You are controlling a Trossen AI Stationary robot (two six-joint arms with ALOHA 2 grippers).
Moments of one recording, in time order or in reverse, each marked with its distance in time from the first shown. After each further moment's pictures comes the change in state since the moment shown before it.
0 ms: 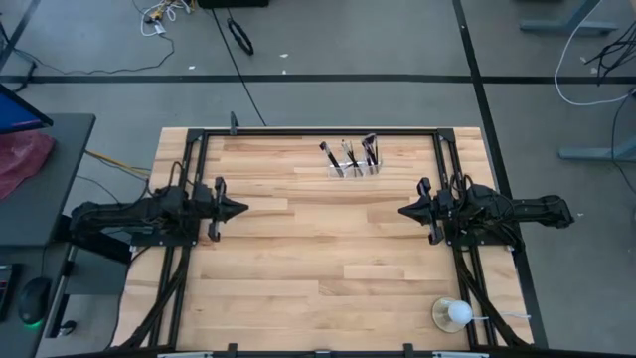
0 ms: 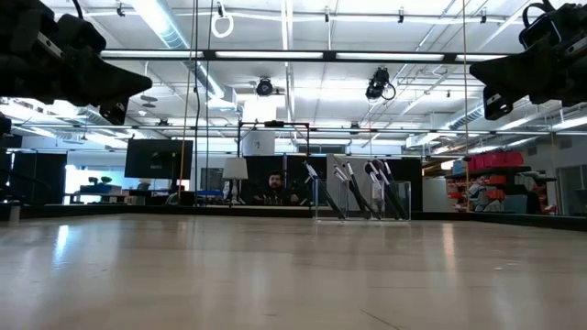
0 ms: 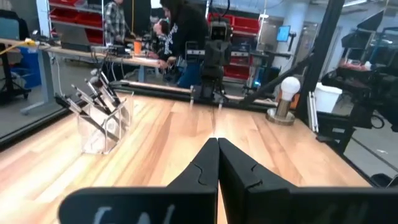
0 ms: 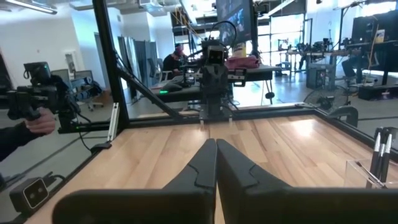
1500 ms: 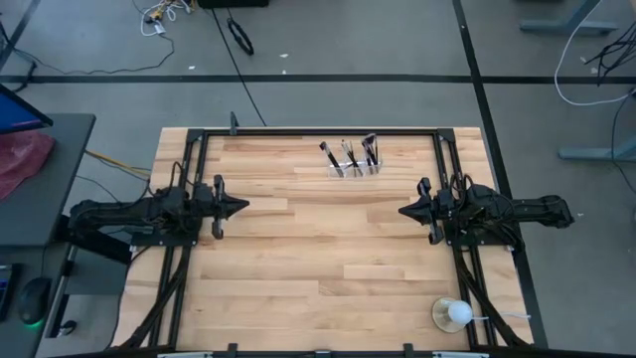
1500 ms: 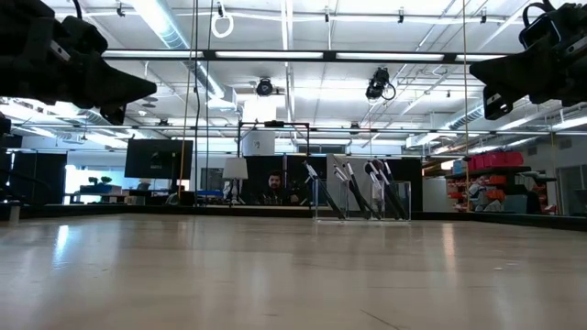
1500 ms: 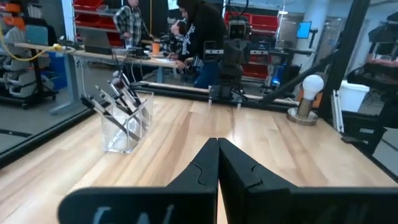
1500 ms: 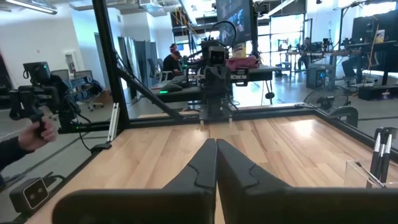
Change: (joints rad) left arm -0.019 0.030 -0.002 0.016 -0.098 0.029; right arm 0.000 0.000 0.000 0.002 0.000 0.000
